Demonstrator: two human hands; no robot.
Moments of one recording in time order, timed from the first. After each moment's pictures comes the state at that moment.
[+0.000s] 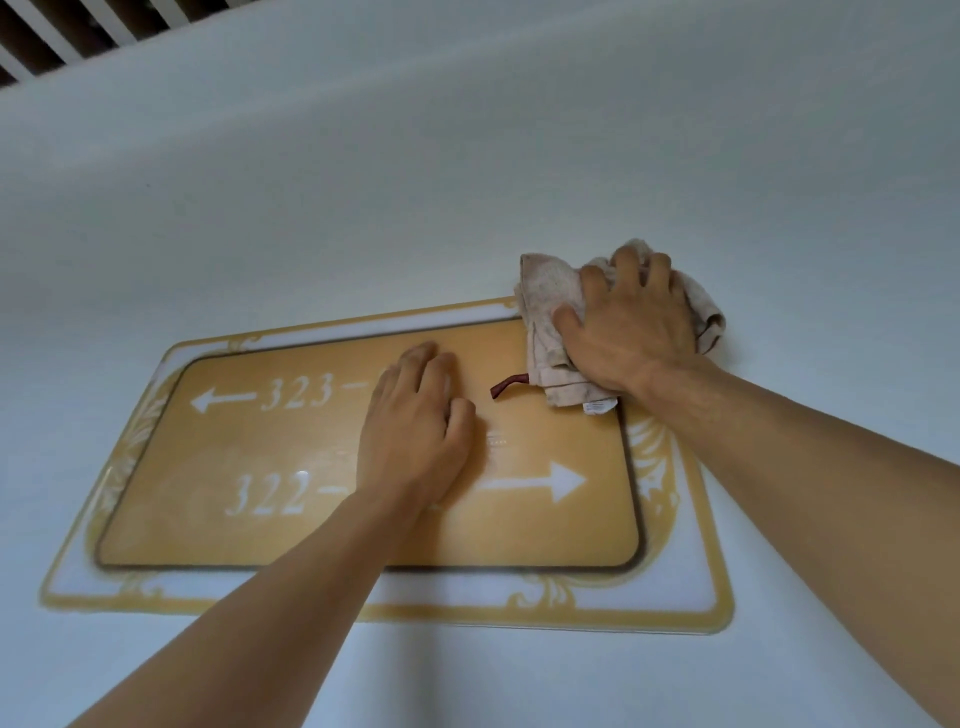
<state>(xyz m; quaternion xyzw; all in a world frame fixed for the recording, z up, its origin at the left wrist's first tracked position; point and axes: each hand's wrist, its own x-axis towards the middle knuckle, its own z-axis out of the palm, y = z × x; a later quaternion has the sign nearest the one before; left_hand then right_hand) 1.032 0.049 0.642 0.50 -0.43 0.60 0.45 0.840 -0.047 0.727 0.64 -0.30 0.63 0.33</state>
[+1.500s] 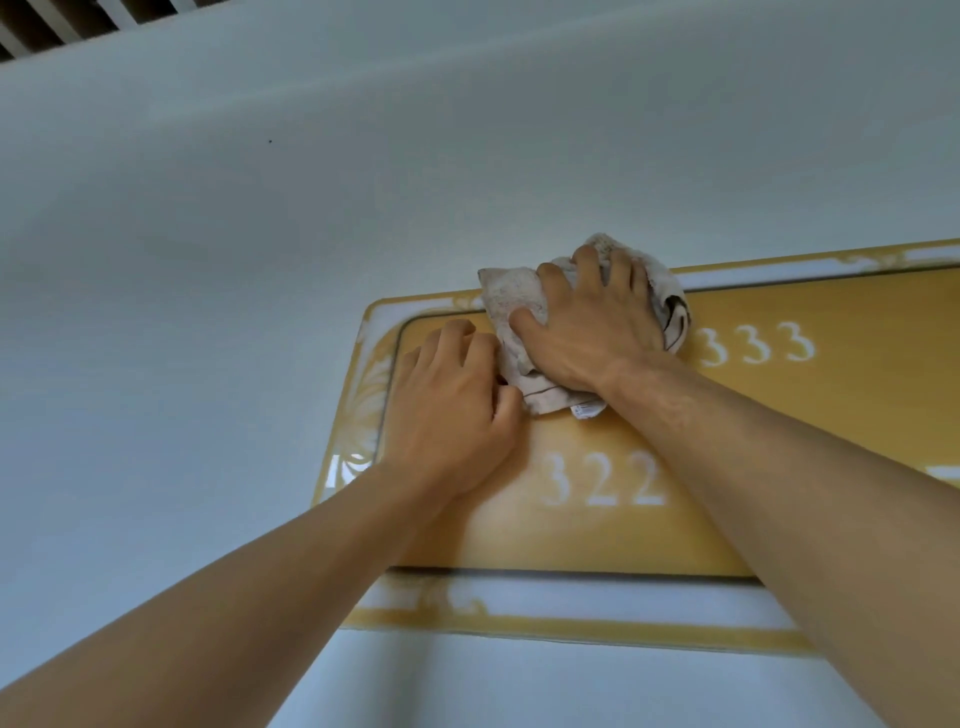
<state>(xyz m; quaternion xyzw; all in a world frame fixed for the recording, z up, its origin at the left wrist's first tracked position) 1.262 0.175 0.646 0.48 -0.43 0.64 0.41 1.133 0.099 0.727 0.66 -0.26 0.62 0.34</state>
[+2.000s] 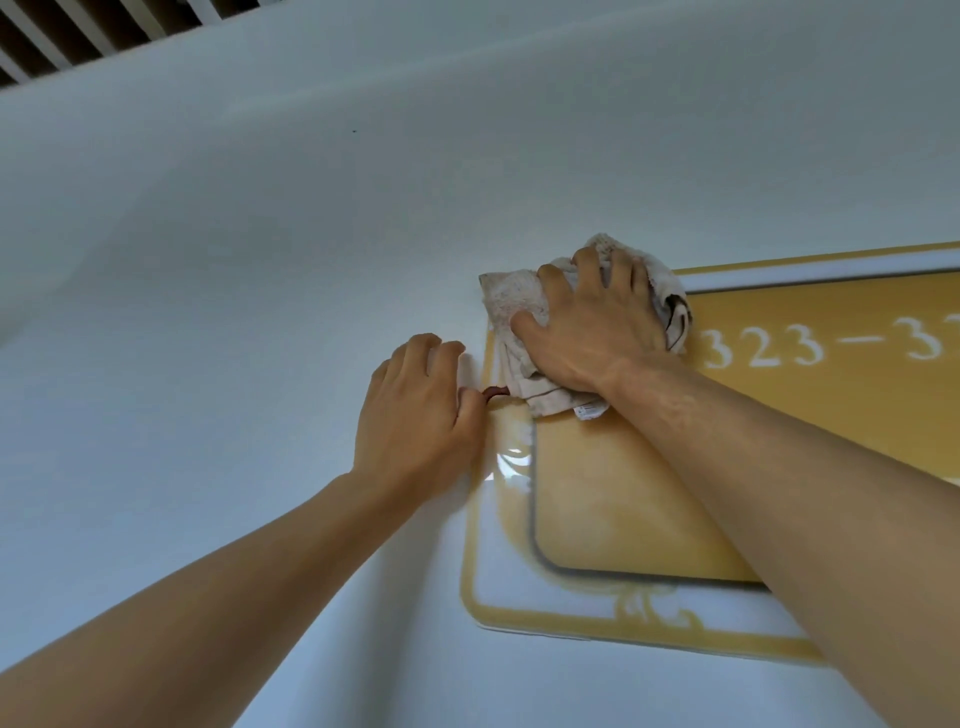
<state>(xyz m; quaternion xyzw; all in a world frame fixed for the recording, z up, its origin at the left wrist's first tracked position) 1.402 0.247 0.636 0.53 -0.40 0.62 0.43 1.252 0.160 0.728 0.67 -0.24 0.60 0.35</state>
